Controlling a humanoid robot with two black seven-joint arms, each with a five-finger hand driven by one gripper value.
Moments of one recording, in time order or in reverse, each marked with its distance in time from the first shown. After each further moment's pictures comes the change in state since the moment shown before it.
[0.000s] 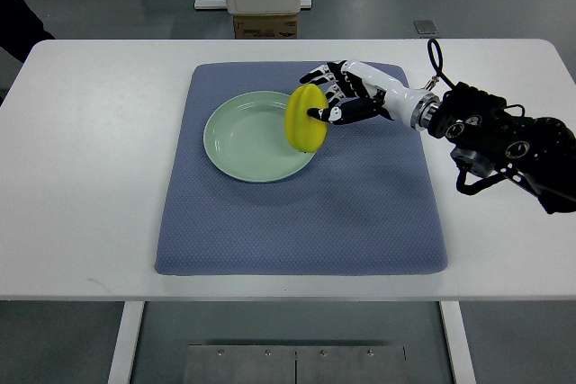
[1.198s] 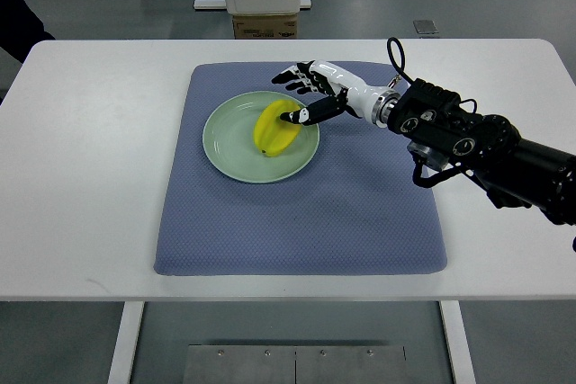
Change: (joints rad) left arm 0.000 0.000 0.000 0.000 0.000 0.000 0.000; right arm 0.008 0.177 0.000 -0.186 0.035 0.004 -0.093
